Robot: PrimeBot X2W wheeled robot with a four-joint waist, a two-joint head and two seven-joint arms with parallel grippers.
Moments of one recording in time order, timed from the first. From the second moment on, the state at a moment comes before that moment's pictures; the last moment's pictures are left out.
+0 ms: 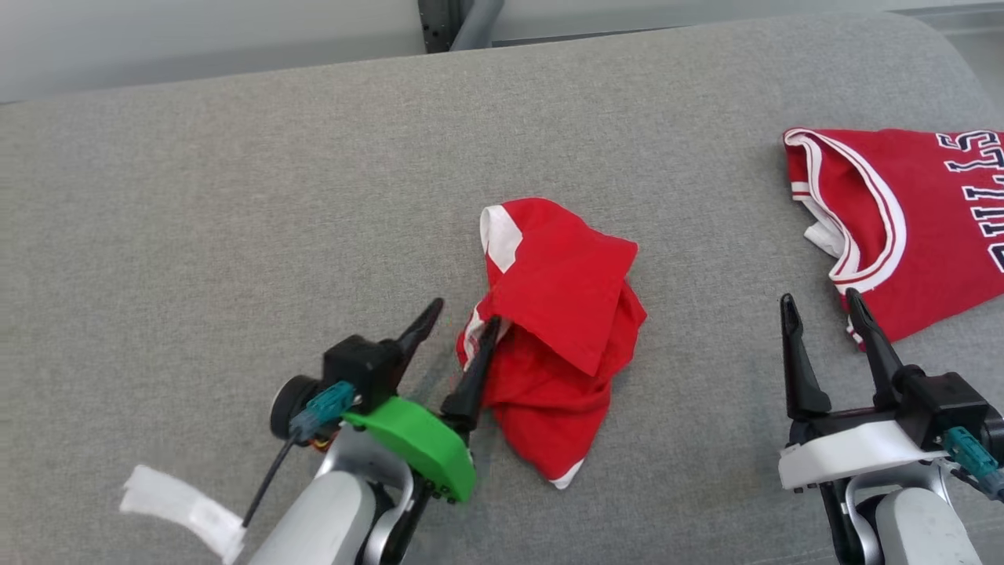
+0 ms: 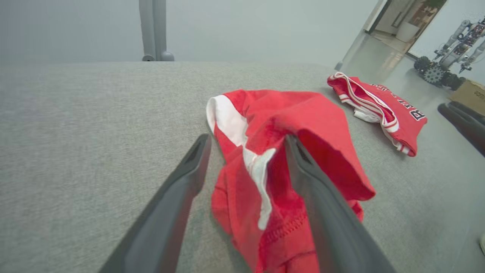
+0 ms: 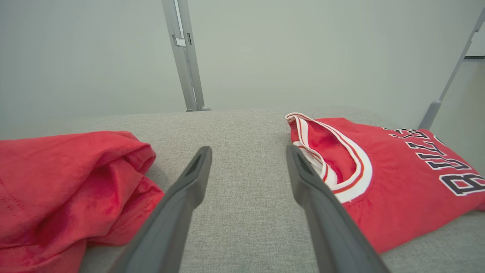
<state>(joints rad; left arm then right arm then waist) -0.34 0.12 -0.59 0.25 -0.49 -0.01 -0.03 -0.08 -0.05 -0.04 0.10 0.09 0.13 -0.26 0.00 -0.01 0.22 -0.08</state>
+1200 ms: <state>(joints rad) 0.13 0.11 -0.04 0.15 -0.28 -0.09 -0.26 0.11 -0.06 -0.14 0.13 0.07 0.13 -0.26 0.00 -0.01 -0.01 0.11</state>
